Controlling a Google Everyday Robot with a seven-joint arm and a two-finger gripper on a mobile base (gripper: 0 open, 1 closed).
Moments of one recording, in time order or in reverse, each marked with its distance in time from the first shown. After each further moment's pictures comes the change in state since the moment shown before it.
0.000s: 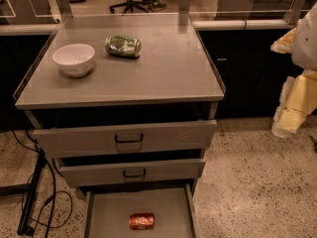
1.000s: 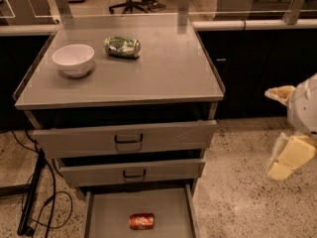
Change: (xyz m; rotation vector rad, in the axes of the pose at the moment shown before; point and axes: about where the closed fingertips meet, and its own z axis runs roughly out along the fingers) arm 0.026 0.050 0.072 -0.020 -0.154 0.029
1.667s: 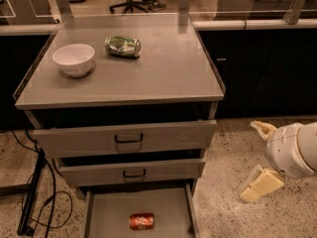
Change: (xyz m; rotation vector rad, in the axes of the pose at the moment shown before) arm 0.027 0.023 0.090 0.045 -0.153 0.105
